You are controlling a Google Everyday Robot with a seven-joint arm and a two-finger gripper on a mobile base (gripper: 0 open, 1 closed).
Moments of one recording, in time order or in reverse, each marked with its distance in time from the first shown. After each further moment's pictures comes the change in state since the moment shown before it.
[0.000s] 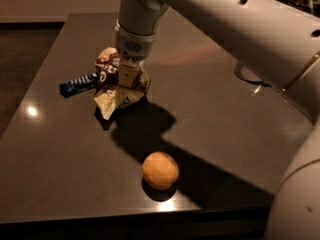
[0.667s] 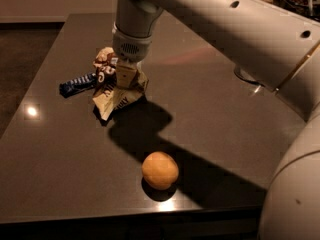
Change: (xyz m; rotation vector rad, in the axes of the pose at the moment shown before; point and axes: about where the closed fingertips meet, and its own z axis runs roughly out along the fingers) arm -0.007 -0.006 0.010 0.011 0.003 0.003
